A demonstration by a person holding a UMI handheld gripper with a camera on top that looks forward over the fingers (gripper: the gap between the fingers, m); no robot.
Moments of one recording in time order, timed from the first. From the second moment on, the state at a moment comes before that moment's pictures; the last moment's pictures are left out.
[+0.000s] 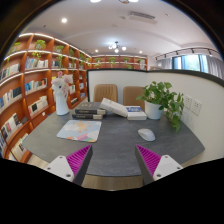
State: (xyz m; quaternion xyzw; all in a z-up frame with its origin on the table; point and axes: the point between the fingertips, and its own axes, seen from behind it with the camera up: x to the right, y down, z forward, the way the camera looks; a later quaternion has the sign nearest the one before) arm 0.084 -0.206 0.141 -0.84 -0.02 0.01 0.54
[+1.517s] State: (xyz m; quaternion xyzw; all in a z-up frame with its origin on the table) arm 0.289 0.081 -0.006 -0.90 0.05 -0.02 0.42
